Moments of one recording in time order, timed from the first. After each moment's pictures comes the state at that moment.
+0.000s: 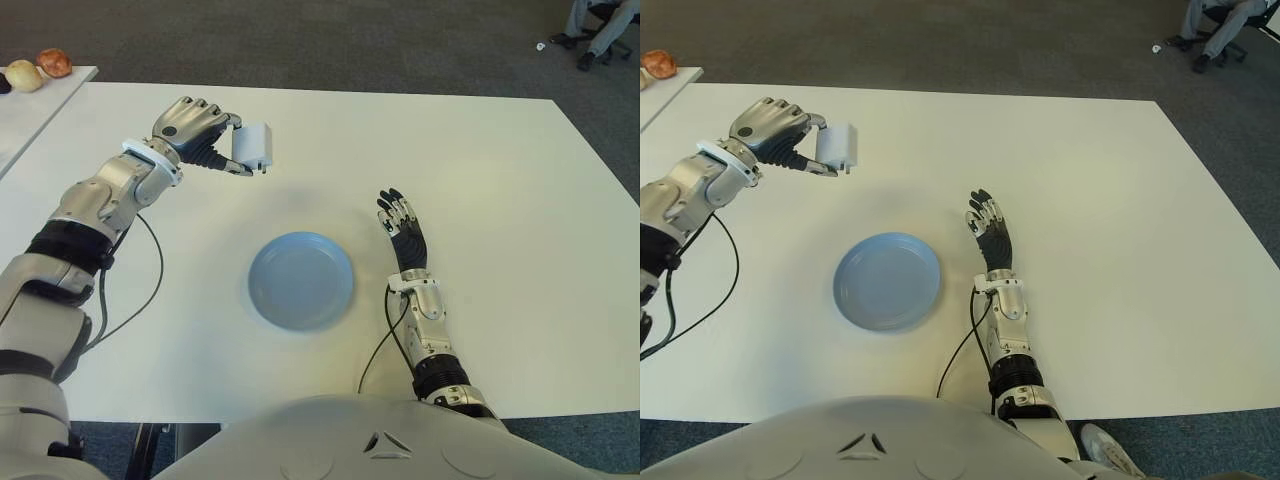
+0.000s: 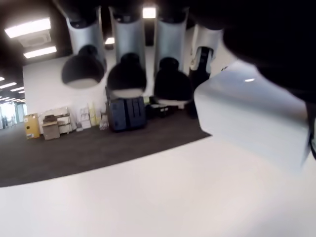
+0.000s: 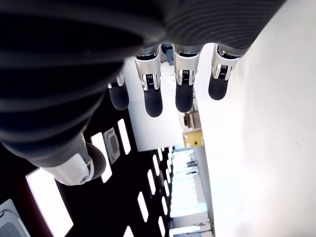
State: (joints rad) left arm -0.55 0.84 -0.40 0.39 0.70 -0.35 0.14; right arm -0.08 0.06 -0.02 0.57 0.16 -0.54 0.15
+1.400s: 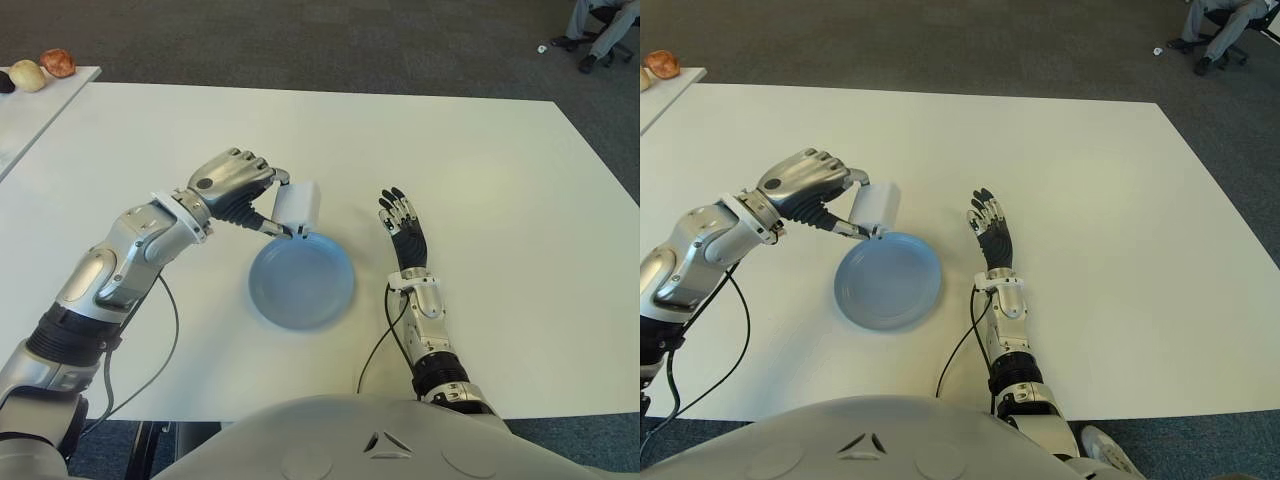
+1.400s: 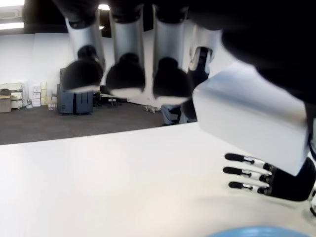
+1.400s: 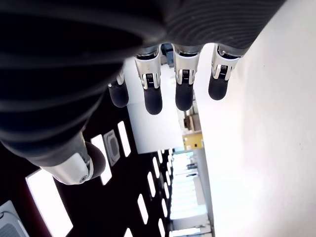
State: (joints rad) left arm -0.18 0.75 -0.25 -0.15 0.71 -0.32 -0.20; right arm -0.09 0.06 -0.02 0.60 0.16 -0.54 0.13
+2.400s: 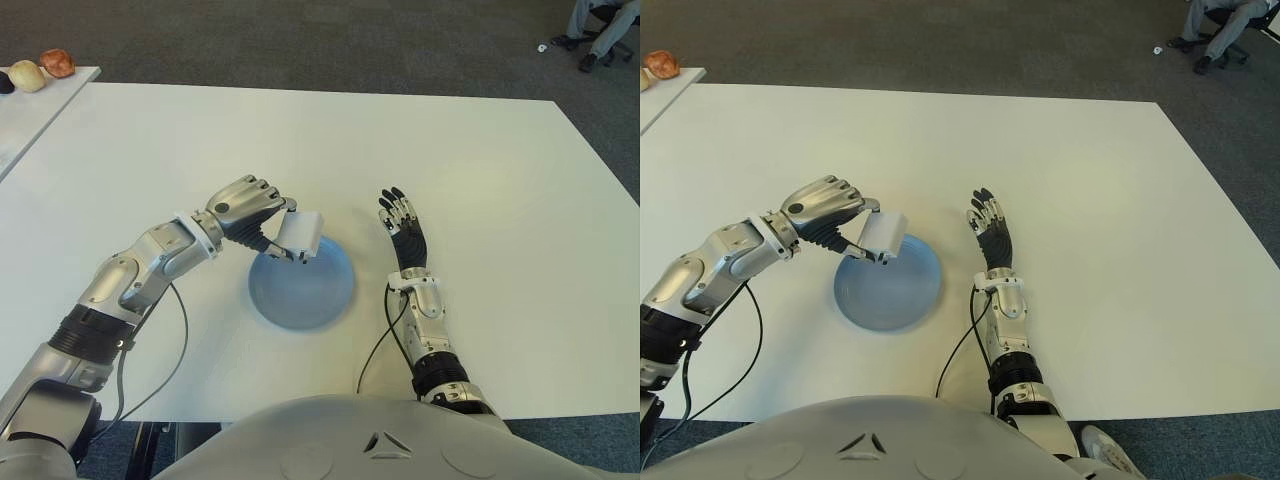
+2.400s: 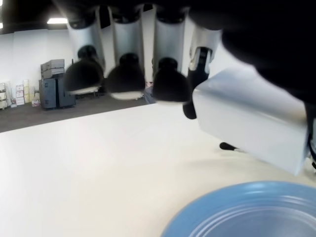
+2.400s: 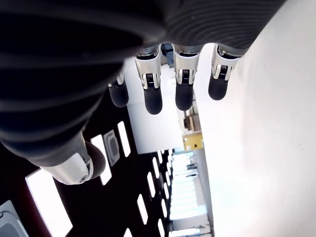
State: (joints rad) left arm -0.18 0.70 -0.29 -0.01 0.80 -0.45 -0.13; right arm -0.09 0.06 -0.02 0.60 0.15 -0.54 0.13
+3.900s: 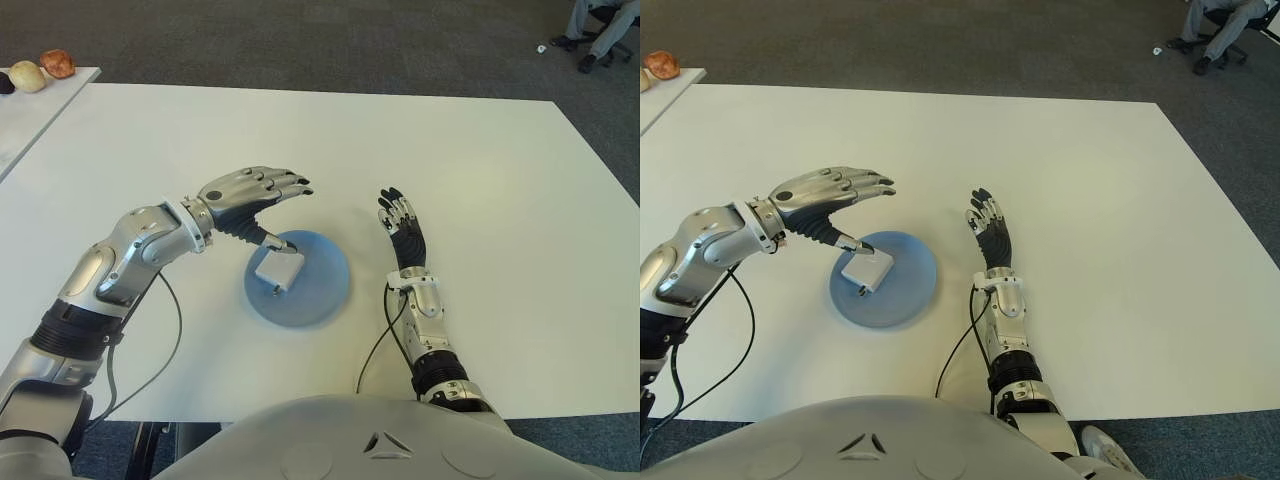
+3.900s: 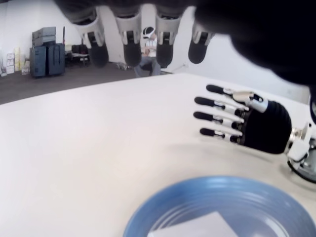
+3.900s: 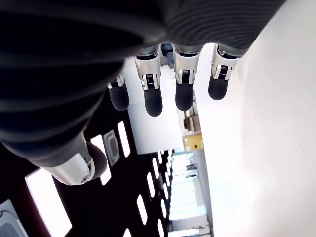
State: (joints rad) left arm -0.21 0.72 -0.18 -0.12 0.59 -0.45 -0.37; right arm -0.11 0.06 -0.02 0.62 0.14 -0.55 0.12
